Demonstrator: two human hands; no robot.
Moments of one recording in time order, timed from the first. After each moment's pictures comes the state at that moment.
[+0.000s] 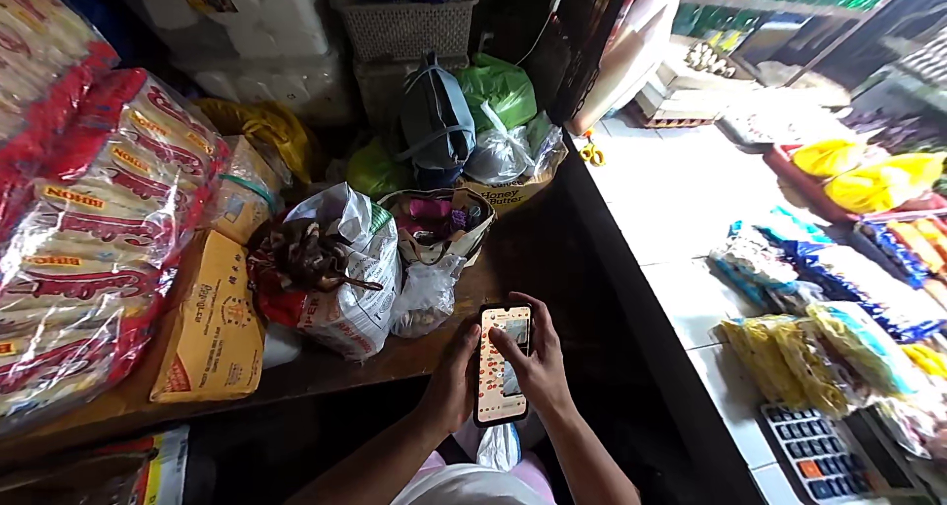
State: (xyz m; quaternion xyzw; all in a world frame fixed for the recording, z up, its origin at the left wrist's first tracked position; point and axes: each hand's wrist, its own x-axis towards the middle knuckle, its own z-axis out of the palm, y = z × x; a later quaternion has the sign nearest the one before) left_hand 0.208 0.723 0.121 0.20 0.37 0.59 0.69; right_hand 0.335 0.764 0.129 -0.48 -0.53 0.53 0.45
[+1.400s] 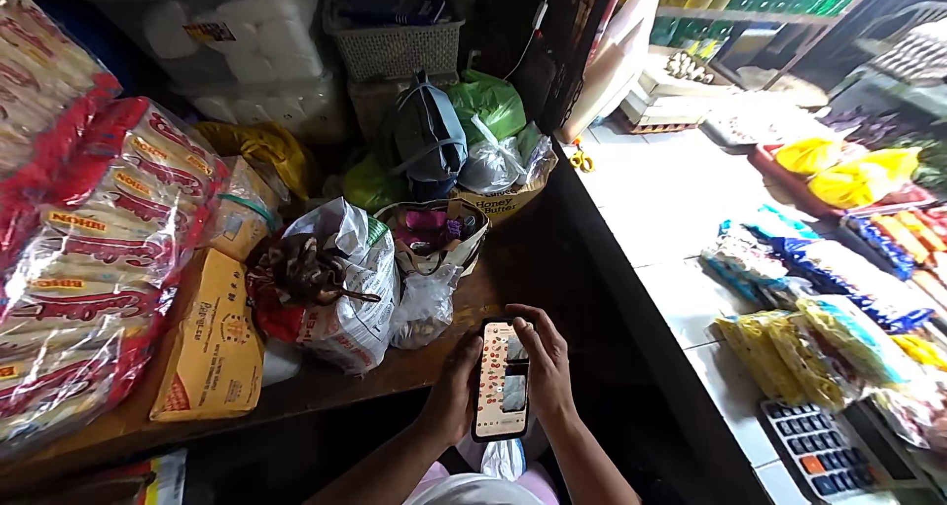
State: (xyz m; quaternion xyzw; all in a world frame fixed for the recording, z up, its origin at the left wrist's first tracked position) left_hand 0.211 0.718 0.123 0.22 0.38 0.57 0.70; right_hand 0.342 0.765 0.126 -0.46 -0.53 0.49 0.52
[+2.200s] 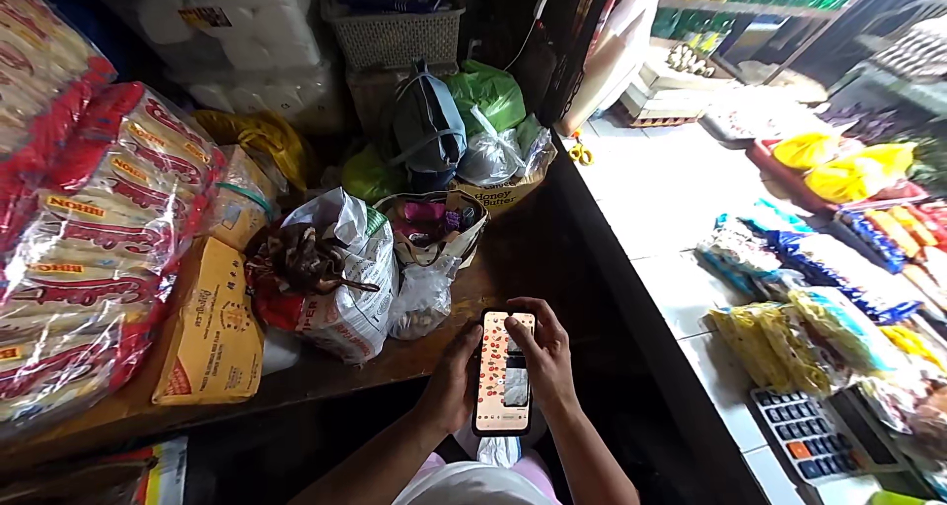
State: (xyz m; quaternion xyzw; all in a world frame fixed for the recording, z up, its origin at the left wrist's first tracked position) left_hand 0.213 0.715 0.133 0.15 0.37 0.55 0.73; right_hand 0.347 0.757 0.131 -0.45 -0.53 0.50 0.51
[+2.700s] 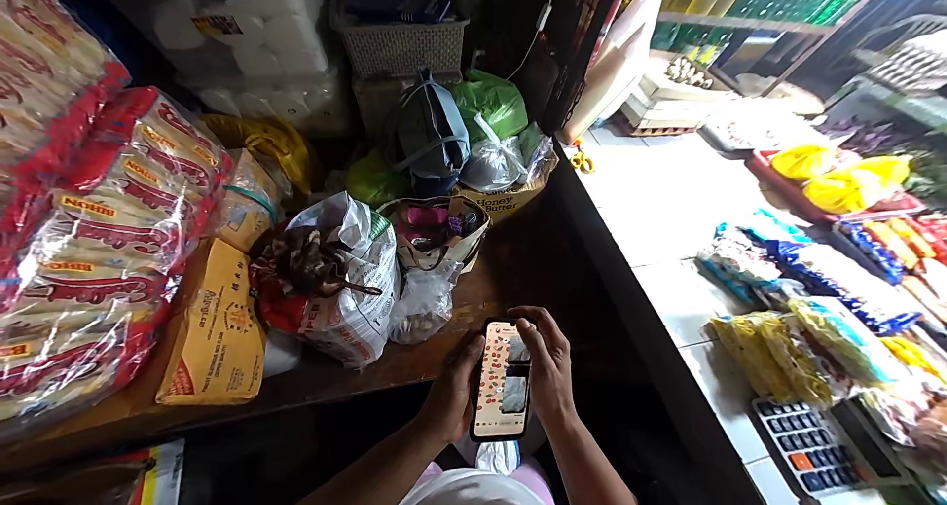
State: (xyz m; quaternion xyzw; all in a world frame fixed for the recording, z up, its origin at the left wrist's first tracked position) left_hand 0.212 0.707 0.128 0.22 0.39 0.56 0.70; right_hand 0.345 0.755 0.127 -0.45 -0.56 0.45 0.53
